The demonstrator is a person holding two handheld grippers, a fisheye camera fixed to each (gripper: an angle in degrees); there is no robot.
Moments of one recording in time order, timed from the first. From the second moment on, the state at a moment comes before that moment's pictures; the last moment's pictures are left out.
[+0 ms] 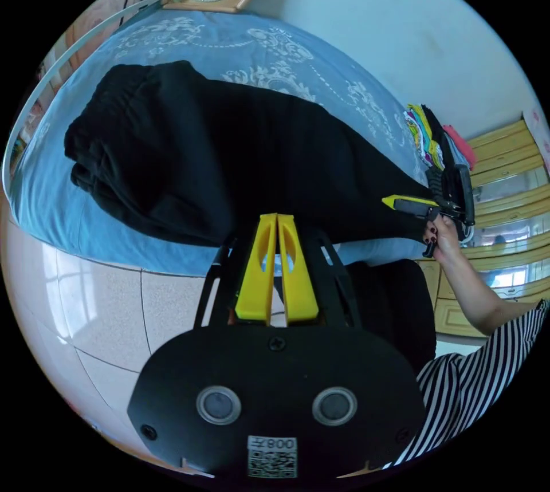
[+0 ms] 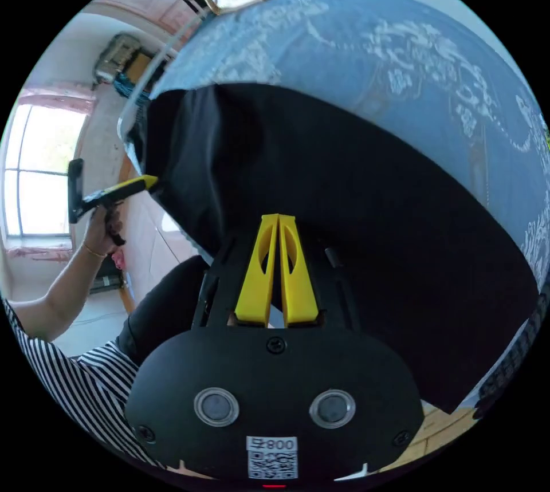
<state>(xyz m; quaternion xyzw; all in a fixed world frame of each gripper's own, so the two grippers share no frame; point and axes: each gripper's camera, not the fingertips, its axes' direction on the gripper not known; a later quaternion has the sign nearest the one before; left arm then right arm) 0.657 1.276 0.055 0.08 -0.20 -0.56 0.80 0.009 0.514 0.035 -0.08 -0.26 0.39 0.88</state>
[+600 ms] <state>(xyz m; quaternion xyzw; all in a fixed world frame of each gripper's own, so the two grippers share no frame) 0.710 1.356 -0.071 0.18 -0.21 -0.56 0.78 -0.011 0.611 -0.040 -0.04 -0.28 0.51 0.82</state>
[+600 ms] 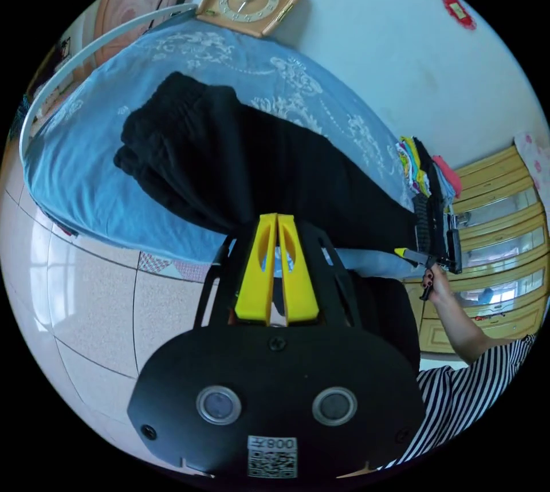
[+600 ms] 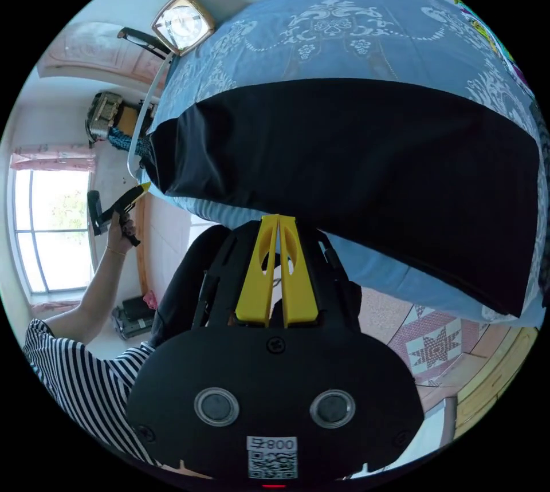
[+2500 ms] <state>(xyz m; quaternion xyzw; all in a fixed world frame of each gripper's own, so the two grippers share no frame) 0.565 1.068 -0.085 0.04 -0.18 -0.26 0.95 0.044 0.432 -0.013 0.13 -0.28 0.31 0.90</state>
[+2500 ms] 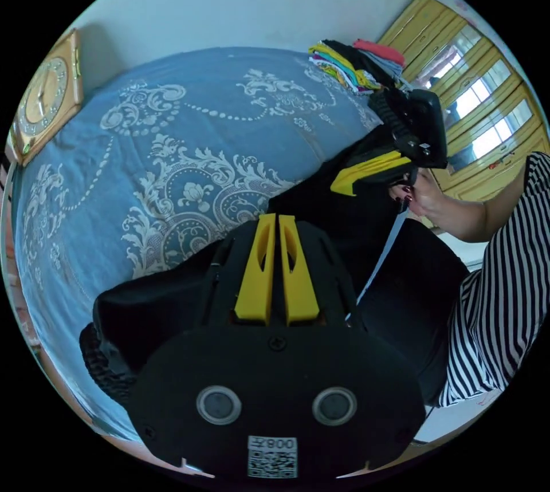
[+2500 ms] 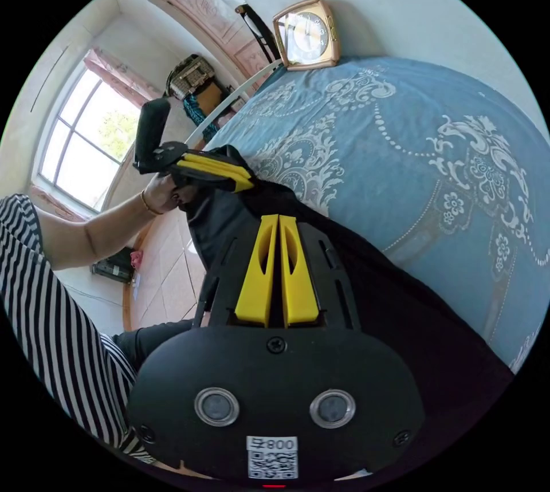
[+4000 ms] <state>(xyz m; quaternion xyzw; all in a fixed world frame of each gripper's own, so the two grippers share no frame) 0.651 1.312 -0.226 0.18 -0.35 -0.58 0.71 0.112 0.269 0.068 0.04 -0.27 0.26 0.92</state>
